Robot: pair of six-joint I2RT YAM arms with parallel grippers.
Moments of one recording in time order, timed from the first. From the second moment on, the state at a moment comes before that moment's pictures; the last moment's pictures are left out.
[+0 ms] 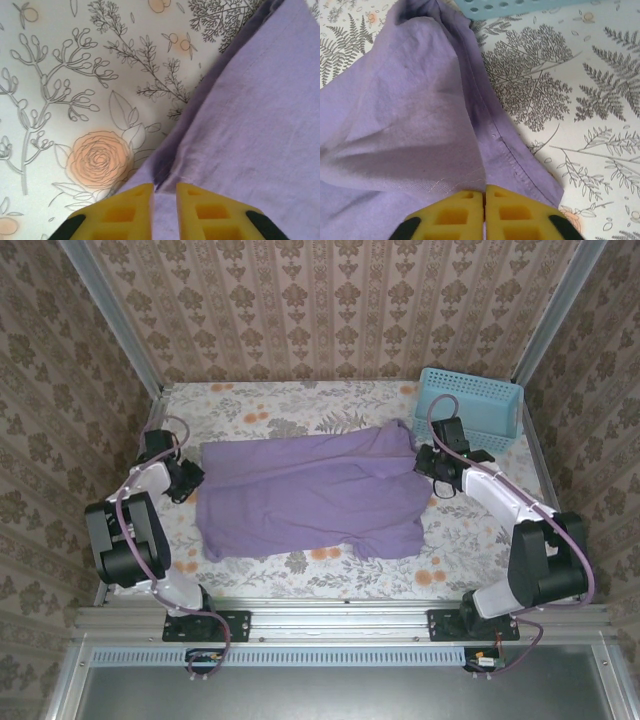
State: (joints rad) left arm 0.19 1.61 0.99 -0.52 0.13 -0.59; right arm 0.17 1.46 0.97 -0.44 0.07 0.56
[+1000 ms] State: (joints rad) left arm 0.11 2.03 1.40 -0.50 0.28 -0.56; right arm 0.27 2.26 1.77 -0.54 0.06 0.56
